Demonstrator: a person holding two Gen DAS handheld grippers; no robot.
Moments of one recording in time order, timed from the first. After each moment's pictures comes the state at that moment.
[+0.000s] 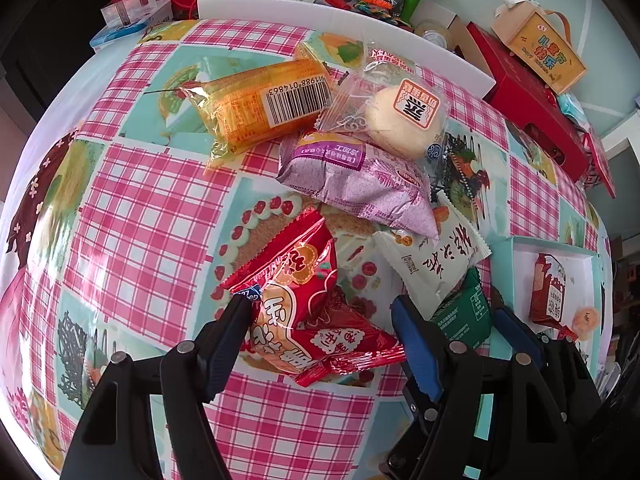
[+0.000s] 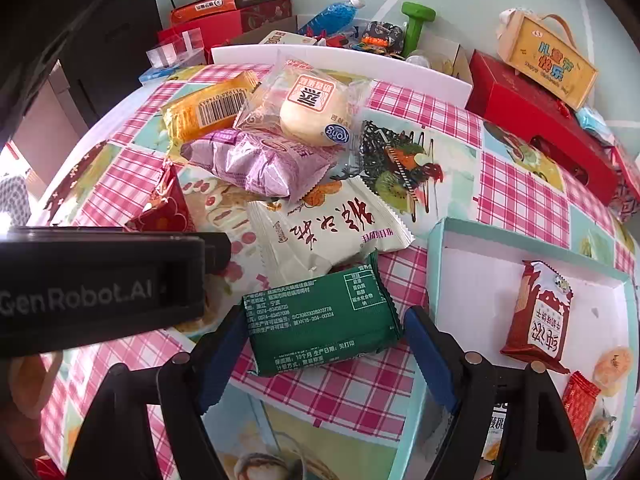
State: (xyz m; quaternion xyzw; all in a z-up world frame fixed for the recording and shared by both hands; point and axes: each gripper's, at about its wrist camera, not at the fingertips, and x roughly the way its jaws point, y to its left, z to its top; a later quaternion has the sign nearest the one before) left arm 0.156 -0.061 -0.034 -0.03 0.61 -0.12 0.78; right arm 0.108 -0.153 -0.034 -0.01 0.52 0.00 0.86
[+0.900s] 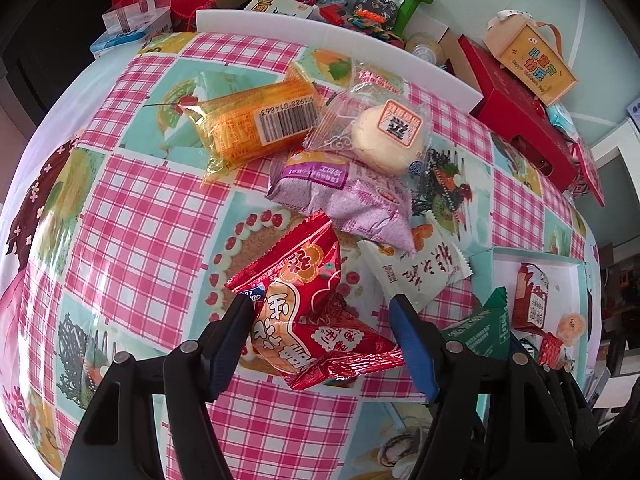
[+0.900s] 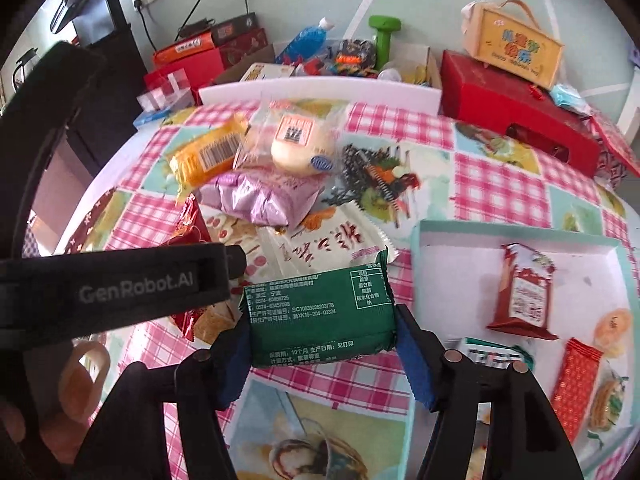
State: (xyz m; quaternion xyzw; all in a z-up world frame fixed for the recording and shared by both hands) left arm 0.154 -0.058 -0.016 -0.05 0.59 -0.13 0.79; right arm 0.084 -0.164 0.002 0.06 0.48 -0.02 0.87
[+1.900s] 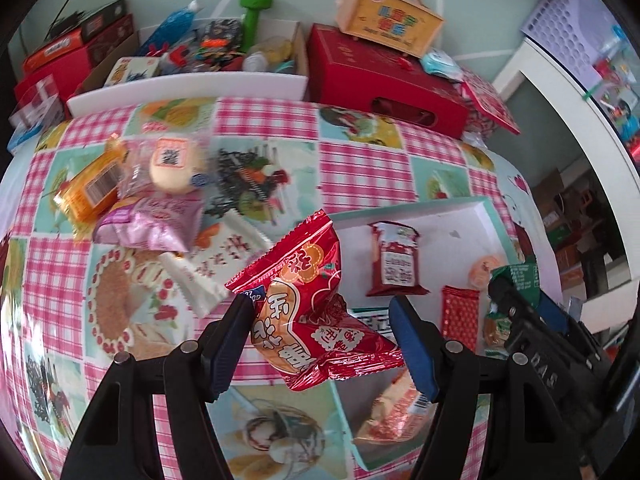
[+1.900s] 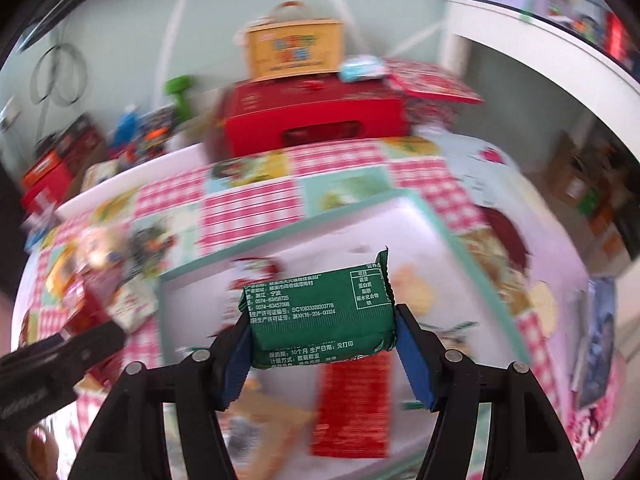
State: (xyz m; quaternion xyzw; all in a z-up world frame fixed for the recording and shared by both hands) left arm 0.100 -0.177 0.041 0.03 0.55 -0.28 0.79; right arm -0.001 -0.333 0.041 0.16 0.44 -0.29 0.84
